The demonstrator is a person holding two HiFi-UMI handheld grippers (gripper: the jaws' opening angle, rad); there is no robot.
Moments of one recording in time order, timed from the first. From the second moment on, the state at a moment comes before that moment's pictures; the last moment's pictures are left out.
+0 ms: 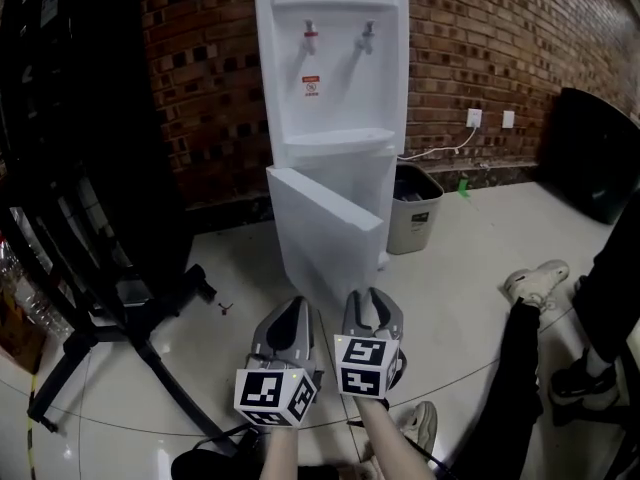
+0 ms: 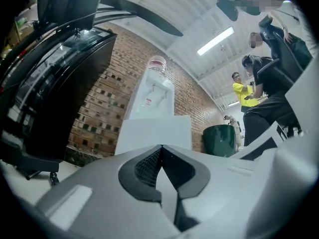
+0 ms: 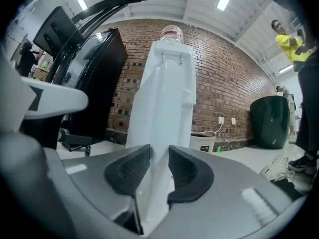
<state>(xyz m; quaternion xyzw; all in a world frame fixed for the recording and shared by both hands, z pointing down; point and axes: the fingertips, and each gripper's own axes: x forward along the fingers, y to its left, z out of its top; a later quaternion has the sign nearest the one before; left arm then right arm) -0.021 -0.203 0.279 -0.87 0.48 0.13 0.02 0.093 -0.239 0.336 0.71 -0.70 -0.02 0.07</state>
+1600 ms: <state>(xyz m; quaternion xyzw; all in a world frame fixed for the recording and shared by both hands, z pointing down) 0.049 -0.348 0.332 -0.88 0.48 0.05 0.04 0.243 -0.432 0.329 0.73 -0.67 -0.06 0.12</state>
